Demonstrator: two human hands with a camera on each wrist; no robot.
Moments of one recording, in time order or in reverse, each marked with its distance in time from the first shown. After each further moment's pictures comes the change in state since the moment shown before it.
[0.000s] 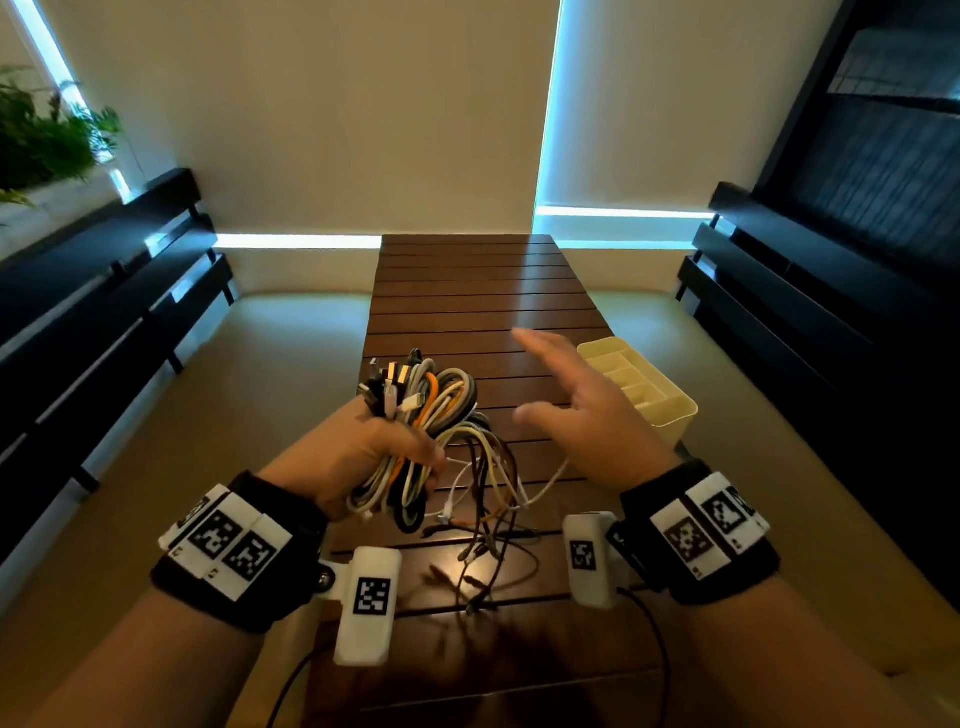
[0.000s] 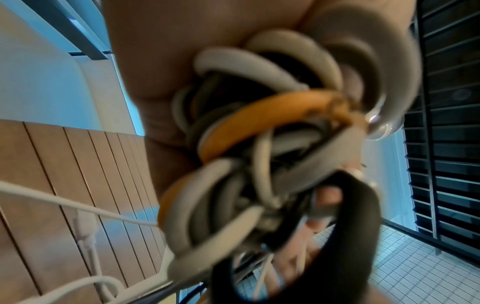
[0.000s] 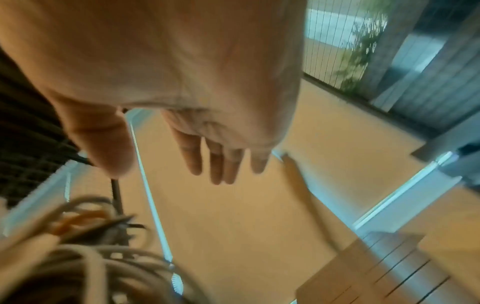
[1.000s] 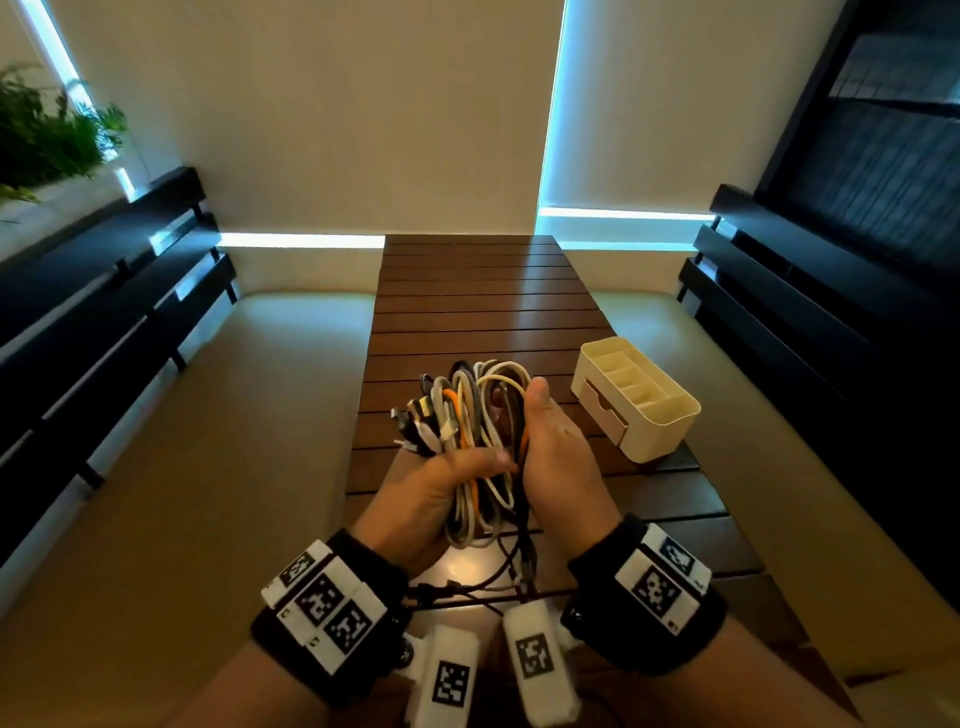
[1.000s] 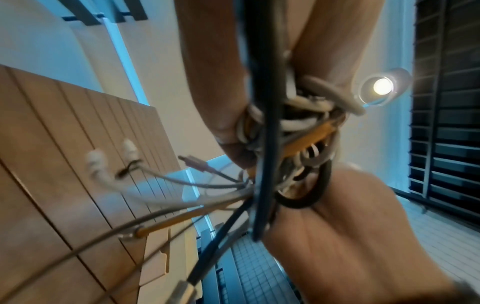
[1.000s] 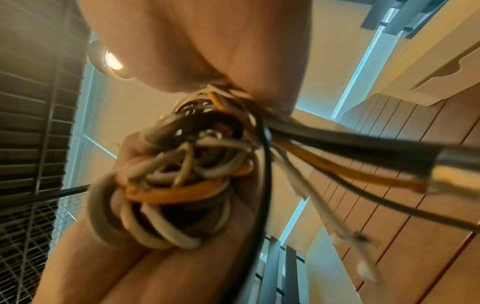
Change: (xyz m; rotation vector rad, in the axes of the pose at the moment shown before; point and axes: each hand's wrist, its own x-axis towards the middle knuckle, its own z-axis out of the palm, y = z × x) left_hand -0.001 -0.045 0.051 -0.478 0.089 0.068; right_hand -0.022 -0.008 0.064 0.515 0.206 0.308
